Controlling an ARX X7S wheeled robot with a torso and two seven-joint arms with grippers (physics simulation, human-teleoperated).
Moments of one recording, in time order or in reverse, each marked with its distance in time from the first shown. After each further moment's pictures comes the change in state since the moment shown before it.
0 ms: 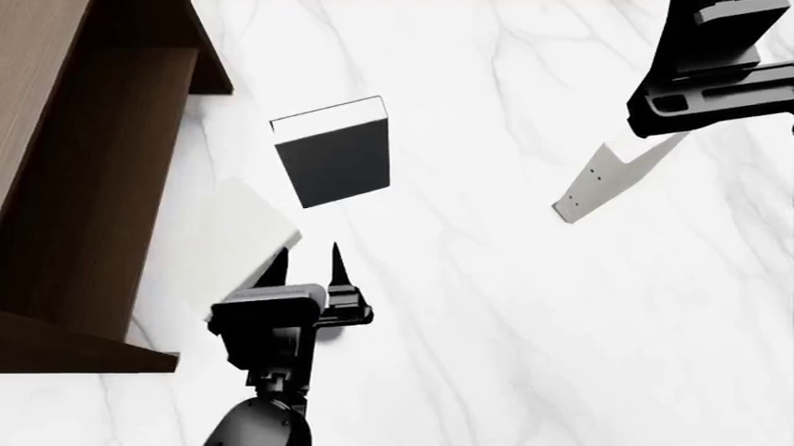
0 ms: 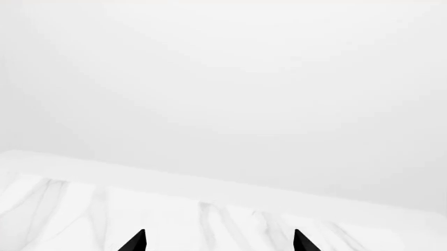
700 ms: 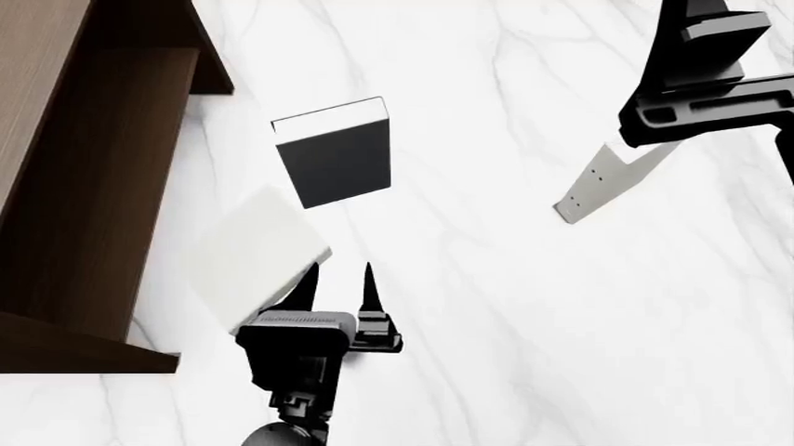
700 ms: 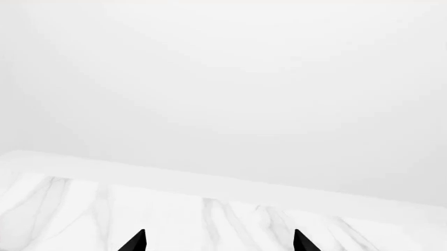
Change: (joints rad) left arm 0.053 0.023 0.060 0.036 0.036 0.021 0.033; right arm -0.039 0.003 -0.028 0.011 -0.037 -0.050 -0.012
